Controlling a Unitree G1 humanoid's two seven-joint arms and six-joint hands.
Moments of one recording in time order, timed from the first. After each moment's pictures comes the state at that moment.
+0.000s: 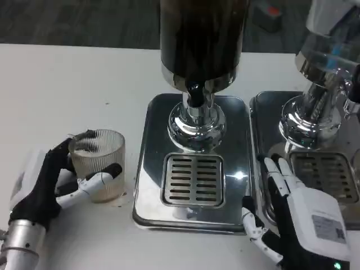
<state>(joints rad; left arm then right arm) -0.27 0.44 -0.09 1.09 0.34 -0.85 0.34 0.39 -0.17 0.37 -0.22 -0.99 0.14 -0.35</state>
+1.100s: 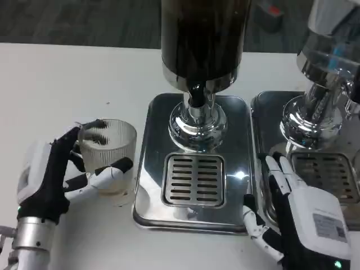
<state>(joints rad) -0.26 0.41 -0.12 1.03 0.45 -0.91 0.51 0.38 -0.17 0.36 -0.21 -0.99 0.14 -0.36</state>
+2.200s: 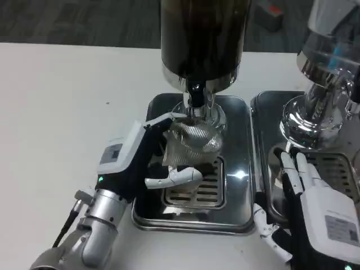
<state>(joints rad) -0.49 0.27 -0.37 1.13 0.69 -0.82 0.67 0.43 -0.16 0.36 -0.27 -1.03 0.19 -0.39</state>
